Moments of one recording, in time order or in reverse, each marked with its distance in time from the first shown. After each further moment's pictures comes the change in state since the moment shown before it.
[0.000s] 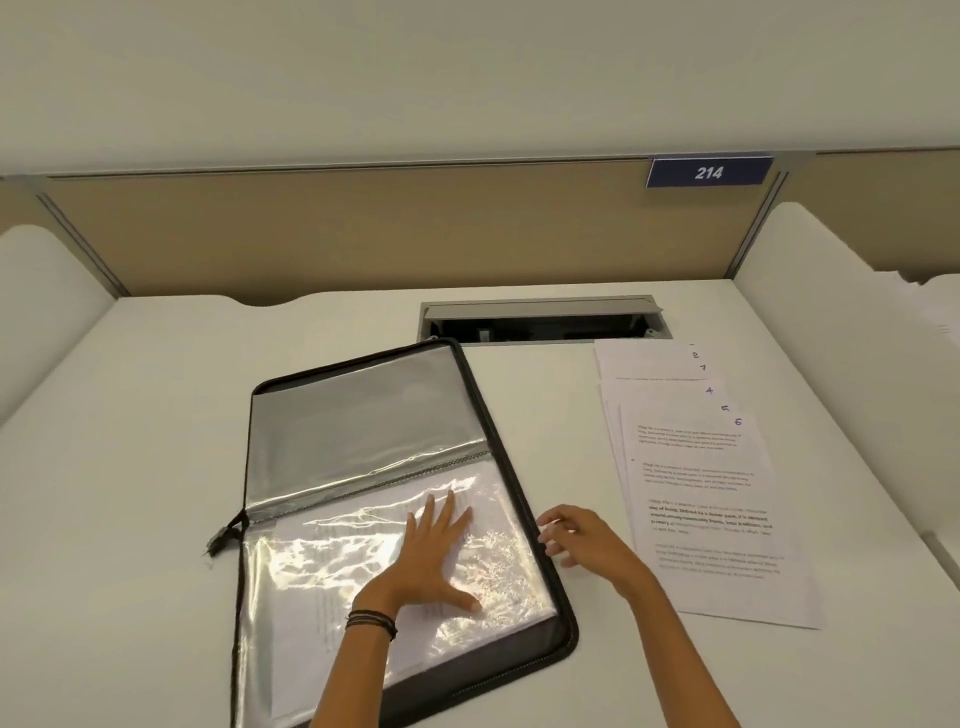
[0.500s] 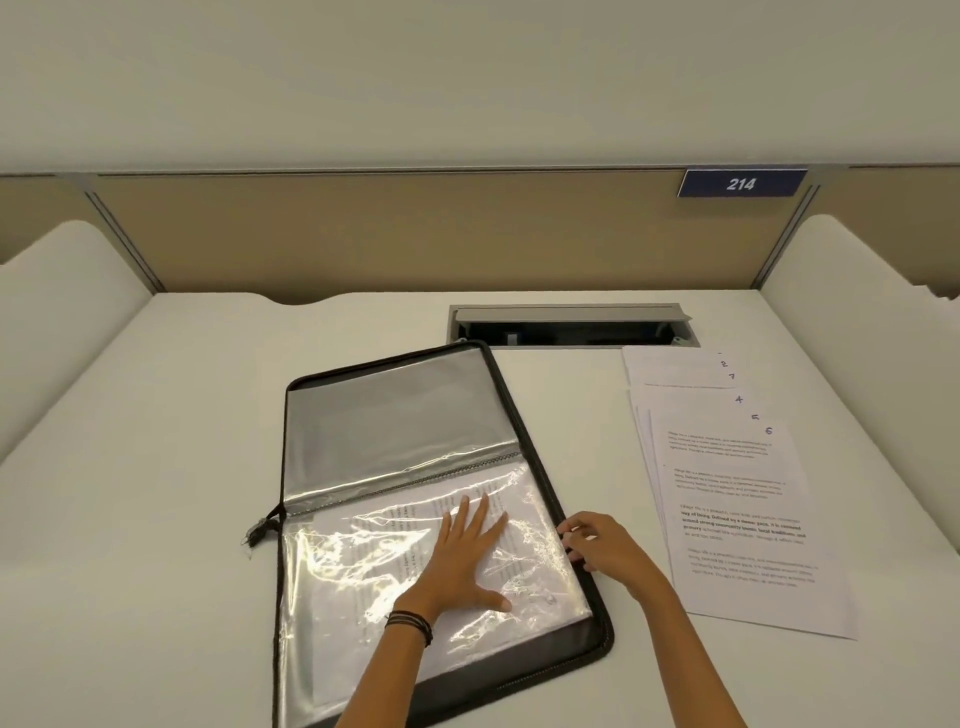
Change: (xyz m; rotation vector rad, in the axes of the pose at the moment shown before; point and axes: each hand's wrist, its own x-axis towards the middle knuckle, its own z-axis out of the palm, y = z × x) left_hand -0.003 -0.013 0.020 0.043 0.146 0.059; right_hand 0.001 -0.010 0.025 -0.115 0.068 0.050
